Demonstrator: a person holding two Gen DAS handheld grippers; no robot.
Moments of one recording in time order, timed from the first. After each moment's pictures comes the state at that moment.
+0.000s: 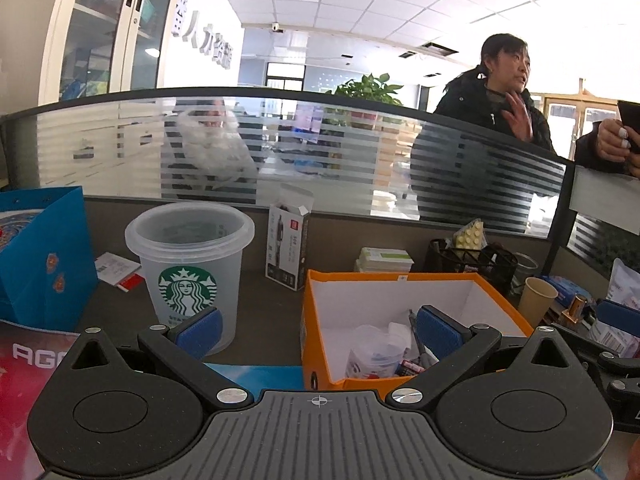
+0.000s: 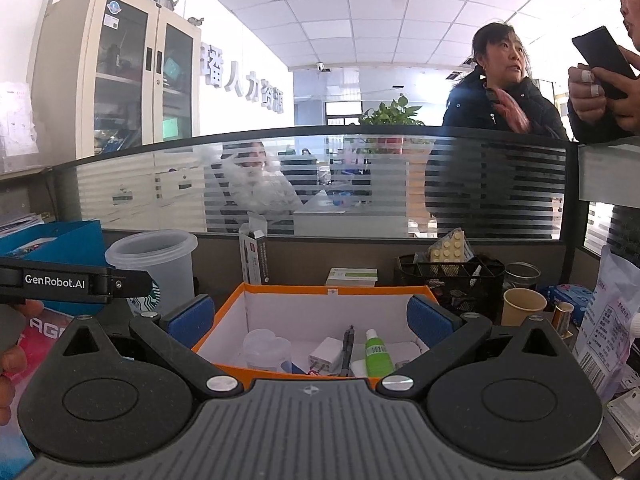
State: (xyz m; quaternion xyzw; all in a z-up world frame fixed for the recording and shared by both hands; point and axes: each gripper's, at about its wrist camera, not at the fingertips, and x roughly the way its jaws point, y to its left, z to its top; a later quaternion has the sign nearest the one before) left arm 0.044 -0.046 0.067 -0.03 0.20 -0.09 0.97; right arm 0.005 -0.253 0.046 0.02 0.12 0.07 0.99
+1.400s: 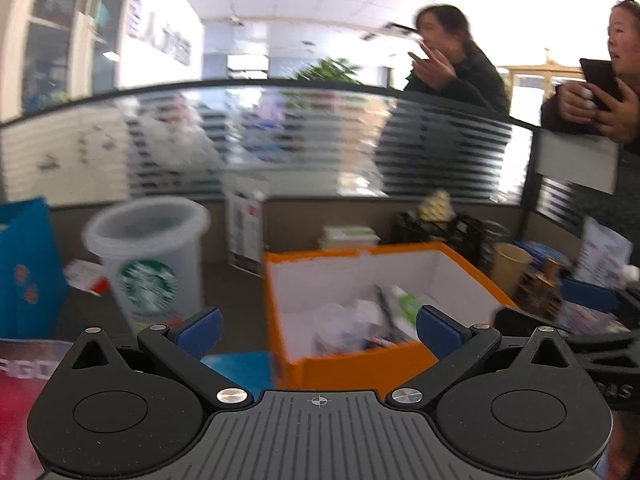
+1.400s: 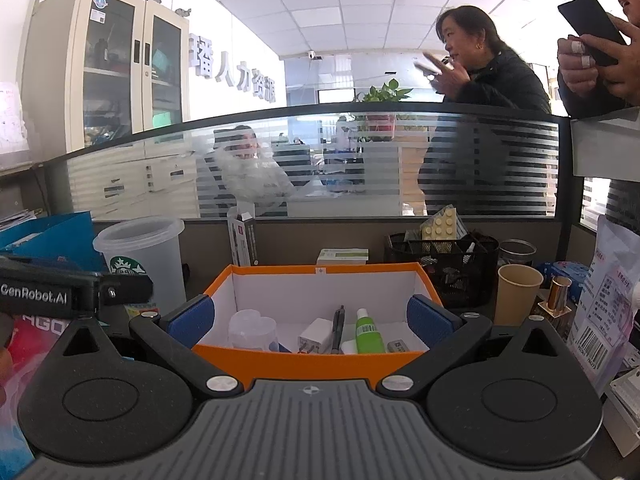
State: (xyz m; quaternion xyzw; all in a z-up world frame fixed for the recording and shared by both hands) left arm 0.045 -0.068 0.057 0.00 0.23 -0.15 0.96; right arm 0.008 -0.266 0.025 0.03 0.14 0.06 0.99
